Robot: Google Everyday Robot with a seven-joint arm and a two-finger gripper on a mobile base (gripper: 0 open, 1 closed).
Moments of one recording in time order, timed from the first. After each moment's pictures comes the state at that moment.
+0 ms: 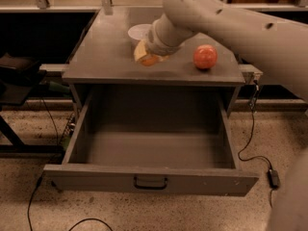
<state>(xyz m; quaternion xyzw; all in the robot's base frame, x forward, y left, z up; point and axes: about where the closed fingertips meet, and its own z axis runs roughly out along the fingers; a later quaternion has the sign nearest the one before) 0.705 0.012 0.876 -0.14 0.93 0.16 0.30</state>
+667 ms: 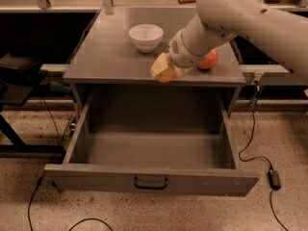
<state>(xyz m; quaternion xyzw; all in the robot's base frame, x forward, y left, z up) 0.639 -0.039 0.864 -0.18 0.94 0.19 0.23</state>
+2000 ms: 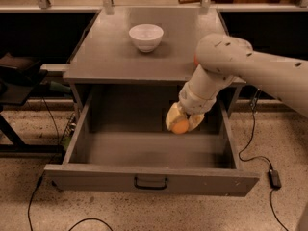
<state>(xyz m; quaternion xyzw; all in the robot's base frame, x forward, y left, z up) 0.555 -0.089 0.728 -0.10 0.98 0.16 0.02</state>
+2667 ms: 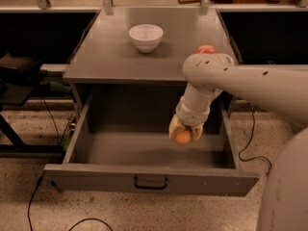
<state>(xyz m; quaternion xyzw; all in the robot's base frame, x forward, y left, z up) 0.554 -0.102 0.667 0.00 1.00 0.09 -0.02</state>
